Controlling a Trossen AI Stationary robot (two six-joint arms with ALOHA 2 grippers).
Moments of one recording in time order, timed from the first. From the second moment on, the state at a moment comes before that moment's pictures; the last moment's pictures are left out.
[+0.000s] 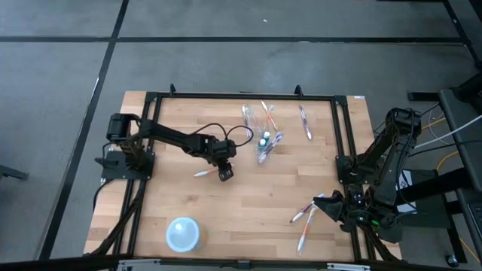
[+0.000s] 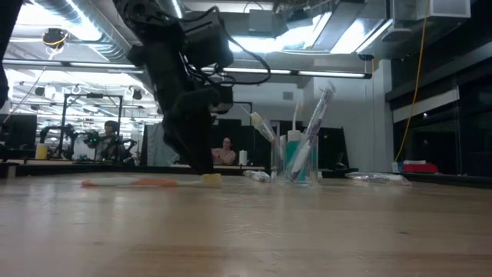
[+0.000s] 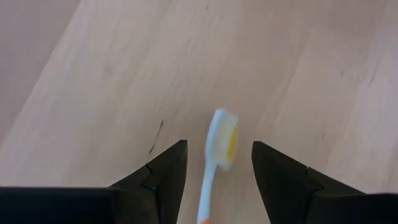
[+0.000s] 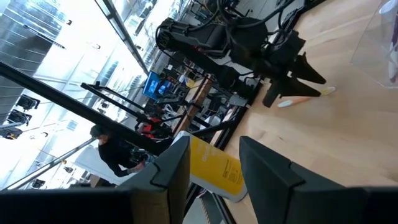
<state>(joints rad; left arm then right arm) 0.05 1.75 0.96 -0.30 0.00 -0.43 1.30 1.26 0.63 0.34 1.57 1.34</state>
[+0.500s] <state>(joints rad) 0.04 1.80 0.96 -0.27 -0.02 -0.46 1.30 1.26 0.63 0.34 1.57 1.34</state>
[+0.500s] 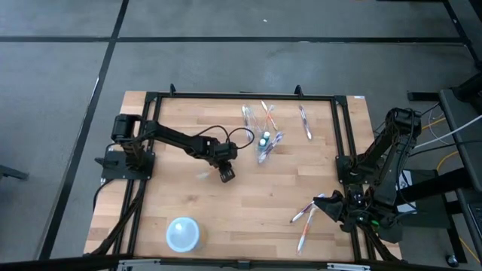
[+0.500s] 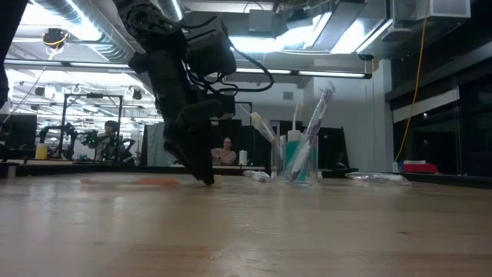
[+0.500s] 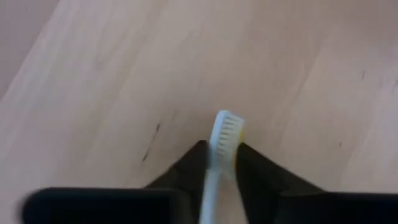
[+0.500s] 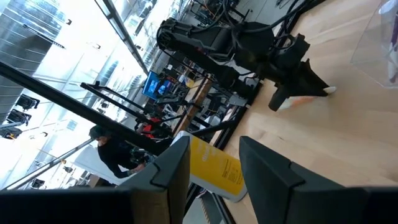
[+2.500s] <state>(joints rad) 0.21 2.10 1.08 1.13 -0.41 -0.16 1.30 1.26 0.63 0.36 1.57 1.59</state>
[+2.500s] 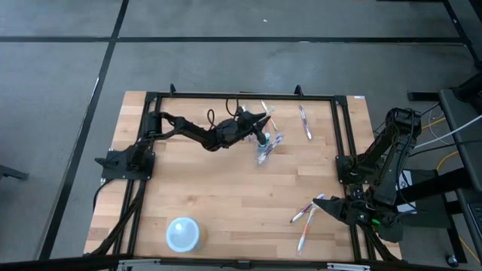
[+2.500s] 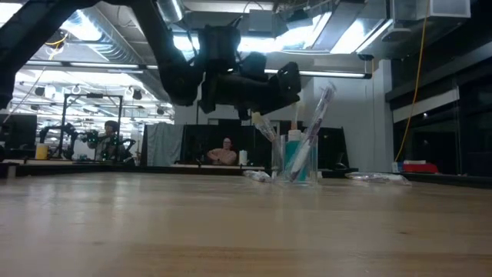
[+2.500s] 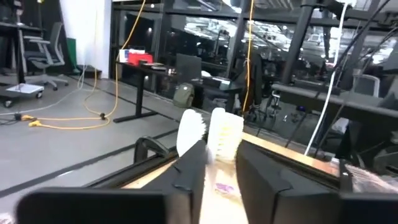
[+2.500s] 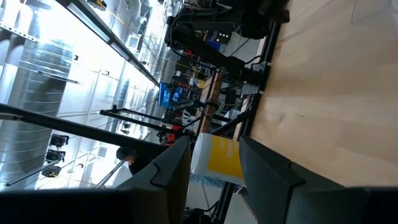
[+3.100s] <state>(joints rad) 0.27 1.69 1.08 0.25 -0.70 -0.44 1.30 1.26 0.63 0.33 1.57 1.53</state>
